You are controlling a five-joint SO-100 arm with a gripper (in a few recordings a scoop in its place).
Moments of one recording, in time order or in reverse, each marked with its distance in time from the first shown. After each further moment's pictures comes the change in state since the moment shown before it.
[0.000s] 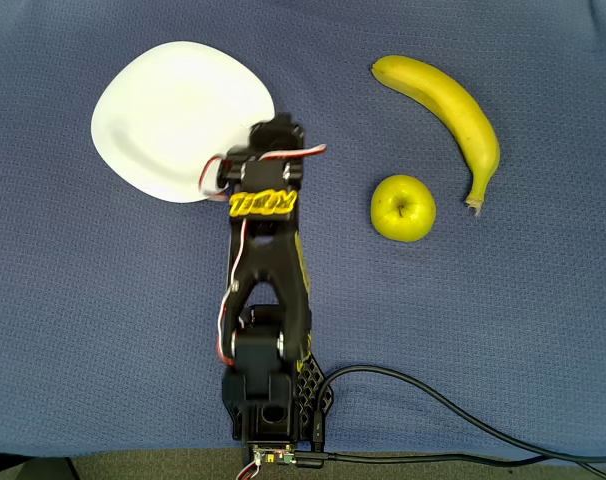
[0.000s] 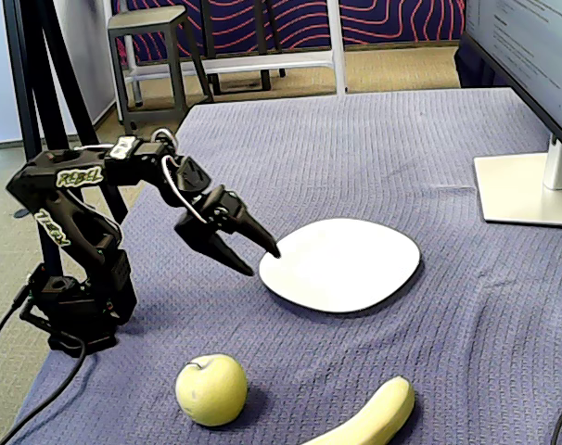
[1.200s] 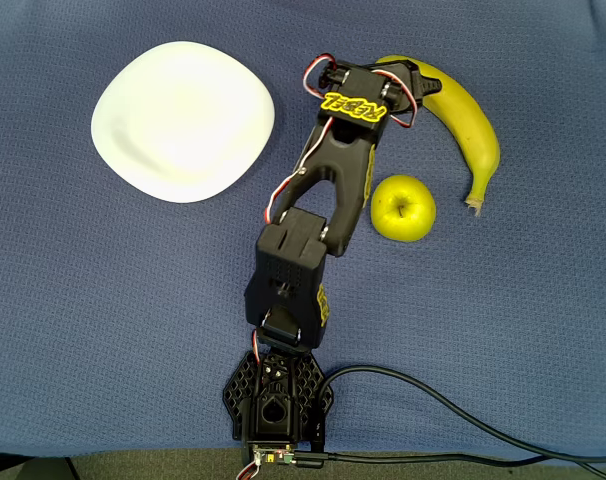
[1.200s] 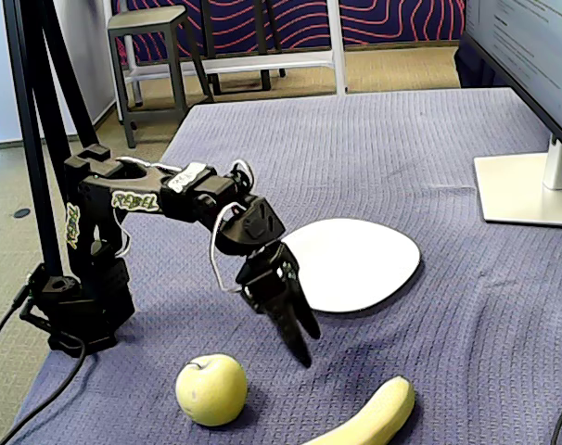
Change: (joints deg) arm 20.6 -47.4 -47.9 4.0 62.4
